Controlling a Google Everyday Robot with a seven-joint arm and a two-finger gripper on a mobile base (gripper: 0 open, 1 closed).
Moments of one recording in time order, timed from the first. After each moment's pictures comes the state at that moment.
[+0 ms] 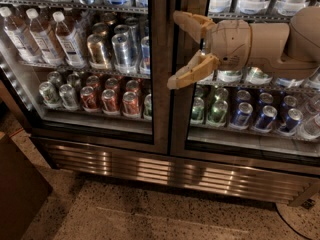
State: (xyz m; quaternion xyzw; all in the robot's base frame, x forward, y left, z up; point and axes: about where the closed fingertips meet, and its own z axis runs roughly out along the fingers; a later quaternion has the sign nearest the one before) arm 0.543 -0.032 0.998 -0.55 0.48 0.37 0.58
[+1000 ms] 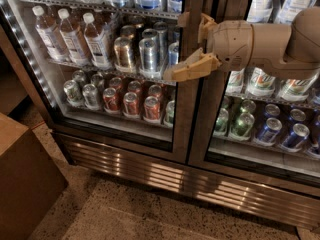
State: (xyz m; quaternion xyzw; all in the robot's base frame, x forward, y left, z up) arm 0.543 -0.032 0.998 -0.55 0.48 0.37 0.58
